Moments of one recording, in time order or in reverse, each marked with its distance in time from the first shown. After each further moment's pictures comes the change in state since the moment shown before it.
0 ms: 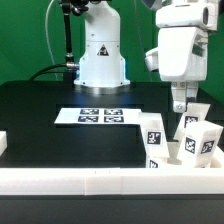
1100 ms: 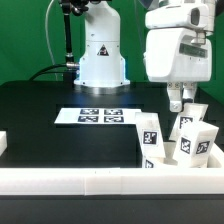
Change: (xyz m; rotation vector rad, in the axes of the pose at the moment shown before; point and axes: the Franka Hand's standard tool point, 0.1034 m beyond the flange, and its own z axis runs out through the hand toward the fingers) arm -0.005 0.003 0.001 0.000 -0.003 0.254
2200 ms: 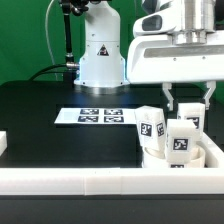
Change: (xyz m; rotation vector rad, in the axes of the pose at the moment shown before) arm 0.006 -0.011 0.000 0.020 0.105 1.110
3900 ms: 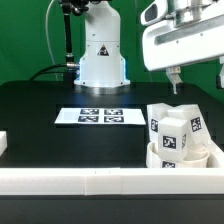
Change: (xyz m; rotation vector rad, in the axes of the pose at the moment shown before) arm 0.016 -0.018 -0.028 0.063 -0.022 0.658
